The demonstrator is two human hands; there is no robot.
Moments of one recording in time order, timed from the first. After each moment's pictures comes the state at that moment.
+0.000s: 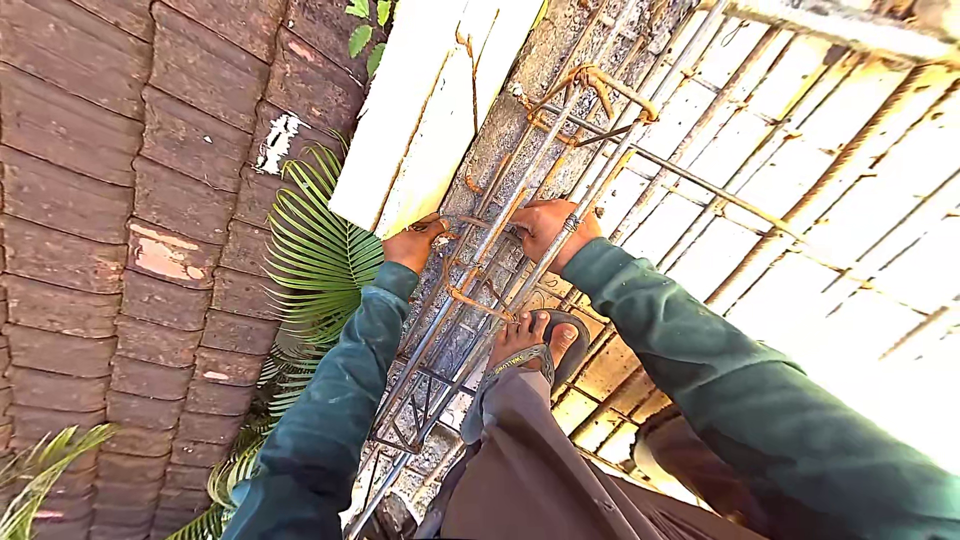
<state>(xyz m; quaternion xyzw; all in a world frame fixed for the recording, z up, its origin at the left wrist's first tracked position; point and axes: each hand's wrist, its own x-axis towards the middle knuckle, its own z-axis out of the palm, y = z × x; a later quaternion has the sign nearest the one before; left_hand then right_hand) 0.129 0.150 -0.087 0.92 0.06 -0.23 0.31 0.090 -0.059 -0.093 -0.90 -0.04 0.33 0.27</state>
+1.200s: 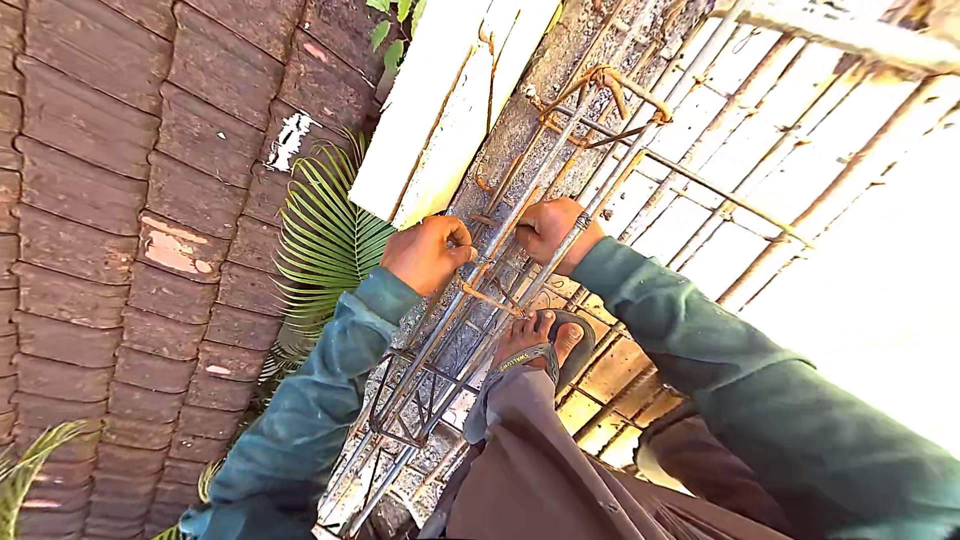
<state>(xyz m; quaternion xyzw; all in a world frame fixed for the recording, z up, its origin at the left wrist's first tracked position) 0.141 0.166 -0.033 0.87 -0.17 -0.41 0.23 0.091 -0.056 -0.084 -0.89 -0.06 0.28 0.35</state>
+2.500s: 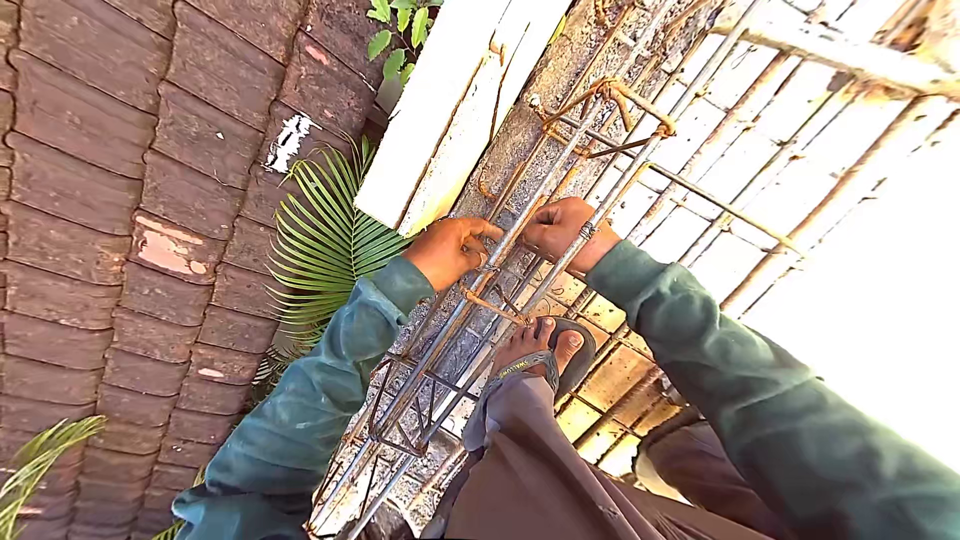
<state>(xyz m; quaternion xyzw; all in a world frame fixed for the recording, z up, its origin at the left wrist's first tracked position) 0.133 0.119 0.020 0.79 -0.08 -0.52 0.30 0.099 -0.060 -0.068 -0.78 0.17 0.34 0.50</state>
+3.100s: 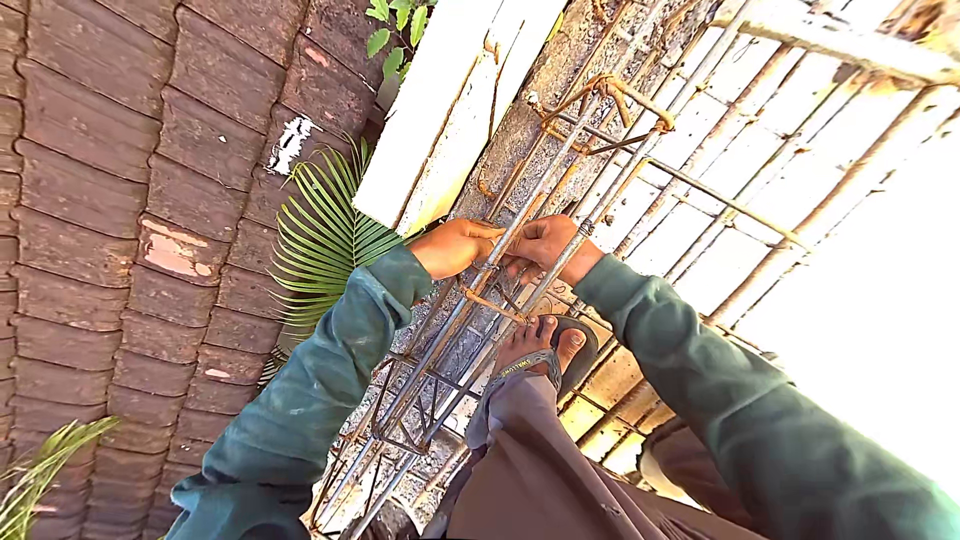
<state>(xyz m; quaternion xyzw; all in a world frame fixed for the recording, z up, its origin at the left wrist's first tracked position) 0.126 0.106 0.032 0.78 0.00 -0.52 0.35 0.083 -0.041 -0.077 -0.62 0.26 0.39 0.63</state>
